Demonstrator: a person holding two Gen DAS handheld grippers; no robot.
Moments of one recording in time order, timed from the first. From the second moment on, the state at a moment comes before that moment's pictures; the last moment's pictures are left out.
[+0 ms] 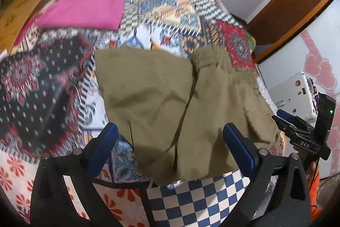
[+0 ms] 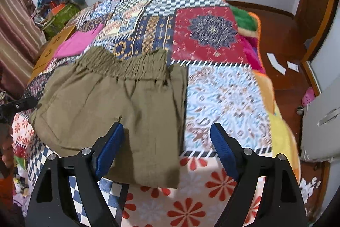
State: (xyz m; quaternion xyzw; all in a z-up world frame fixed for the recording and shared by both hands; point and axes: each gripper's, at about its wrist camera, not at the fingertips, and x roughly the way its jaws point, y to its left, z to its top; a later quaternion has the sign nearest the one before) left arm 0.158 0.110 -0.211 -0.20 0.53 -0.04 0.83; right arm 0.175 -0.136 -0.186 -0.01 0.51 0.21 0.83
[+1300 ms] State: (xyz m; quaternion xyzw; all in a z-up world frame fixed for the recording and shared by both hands) left arm 0.185 0.092 -0.226 -0.26 0.52 -0.08 0.81; right arm 0.189 -0.132 -0.212 0.10 0.53 0.26 0.80
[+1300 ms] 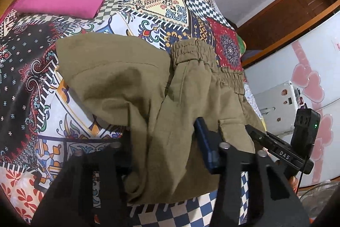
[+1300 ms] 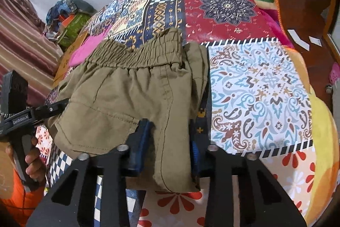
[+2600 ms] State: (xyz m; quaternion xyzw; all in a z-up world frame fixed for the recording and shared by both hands) left arm 0.175 0.154 -0.114 -0.22 0.40 -0.06 0.89; right arm 0.202 -0.057 -0.107 0.03 0.40 0.31 0.86
